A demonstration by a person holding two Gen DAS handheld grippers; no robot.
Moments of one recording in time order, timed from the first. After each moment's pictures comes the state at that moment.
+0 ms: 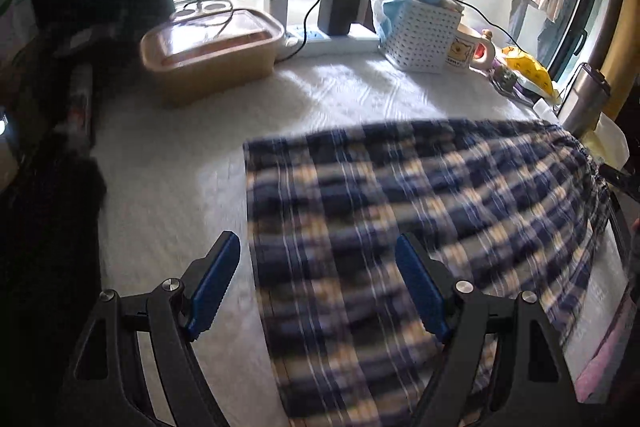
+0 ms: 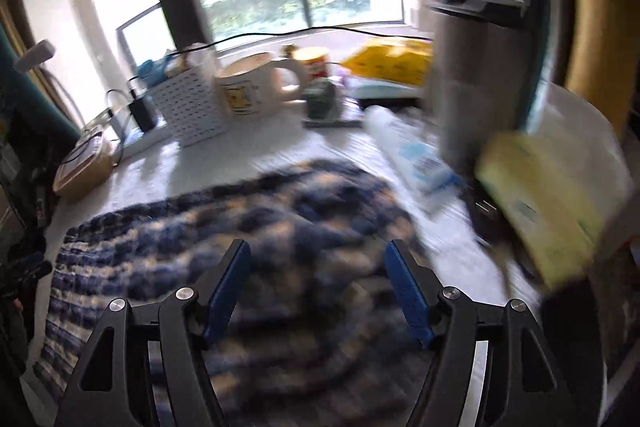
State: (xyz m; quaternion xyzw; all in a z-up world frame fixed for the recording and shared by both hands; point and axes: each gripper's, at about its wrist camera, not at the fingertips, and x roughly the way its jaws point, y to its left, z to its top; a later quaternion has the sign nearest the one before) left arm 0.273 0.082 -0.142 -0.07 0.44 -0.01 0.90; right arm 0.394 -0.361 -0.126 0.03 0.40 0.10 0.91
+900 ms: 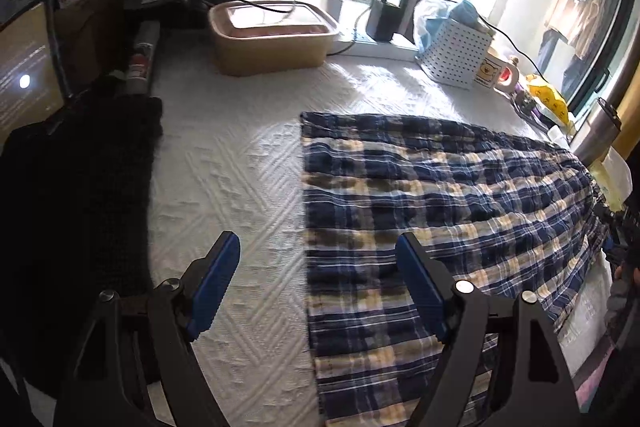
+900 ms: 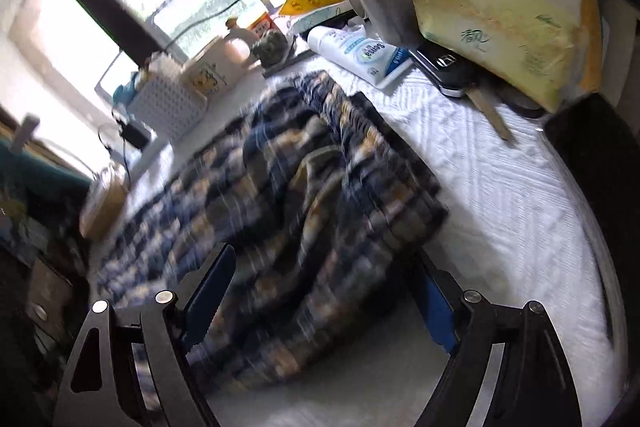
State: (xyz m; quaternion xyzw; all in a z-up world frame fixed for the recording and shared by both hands) left arm 0.231 0.107 -0.137 -0.12 0.43 0.05 0.89; right arm 0.379 -0.393 -0.176 0.23 0.45 0.11 0.85
